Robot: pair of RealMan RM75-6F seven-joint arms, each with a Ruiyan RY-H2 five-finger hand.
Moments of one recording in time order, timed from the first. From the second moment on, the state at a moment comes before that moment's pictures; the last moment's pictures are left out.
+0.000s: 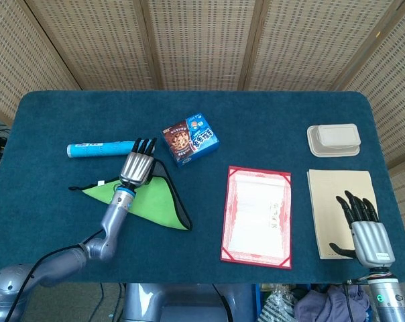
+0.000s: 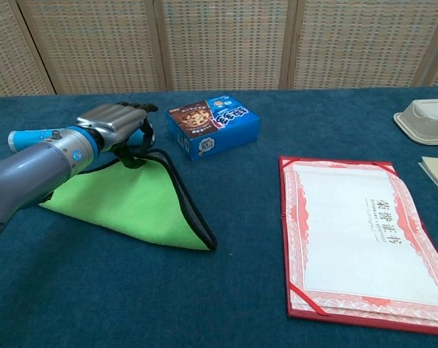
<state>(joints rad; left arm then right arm) -0.86 -1.90 -0.31 -0.89 1.07 0.87 0.50 0.11 -1.18 0.05 -1.62 -1.47 1.40 -0.08</state>
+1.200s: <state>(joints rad) -0.89 -1.96 -0.34 -0.83 0.98 0.92 0.59 0.11 -1.19 0.04 -1.63 -1.49 1.41 -0.09</state>
